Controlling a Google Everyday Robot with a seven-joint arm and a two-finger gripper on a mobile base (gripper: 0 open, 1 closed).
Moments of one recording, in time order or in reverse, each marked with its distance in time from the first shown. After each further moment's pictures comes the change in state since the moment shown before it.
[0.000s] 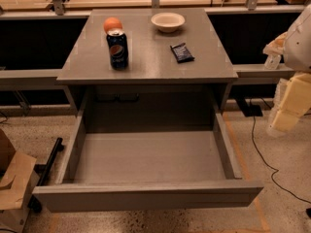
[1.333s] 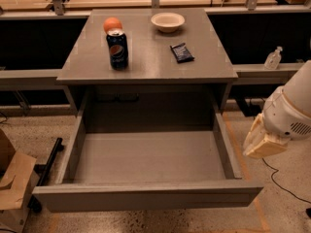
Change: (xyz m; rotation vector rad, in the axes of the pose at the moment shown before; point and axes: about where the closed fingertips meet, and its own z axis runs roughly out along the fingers) arm 0.040 0.062 0.119 -0.260 -0.049 0.008
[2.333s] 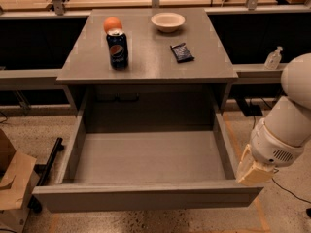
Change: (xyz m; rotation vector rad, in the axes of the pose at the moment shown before) arm 0.020 0.032 0.067 -0.155 0.035 0.042
